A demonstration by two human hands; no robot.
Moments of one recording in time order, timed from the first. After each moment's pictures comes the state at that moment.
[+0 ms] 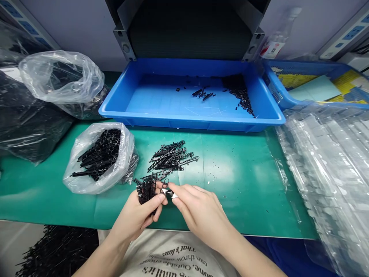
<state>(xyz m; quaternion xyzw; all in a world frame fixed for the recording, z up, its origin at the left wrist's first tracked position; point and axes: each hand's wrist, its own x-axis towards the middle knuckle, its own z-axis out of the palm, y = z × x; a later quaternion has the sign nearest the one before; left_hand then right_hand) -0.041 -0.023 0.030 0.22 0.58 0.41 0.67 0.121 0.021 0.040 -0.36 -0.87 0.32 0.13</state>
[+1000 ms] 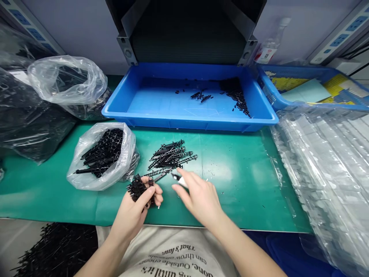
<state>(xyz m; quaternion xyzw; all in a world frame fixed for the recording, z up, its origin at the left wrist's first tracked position) -0.041 -0.036 0.016 0.22 0.56 0.56 0.57 0.112 0.025 0.020 -0.45 -0.86 0.19 0.14</state>
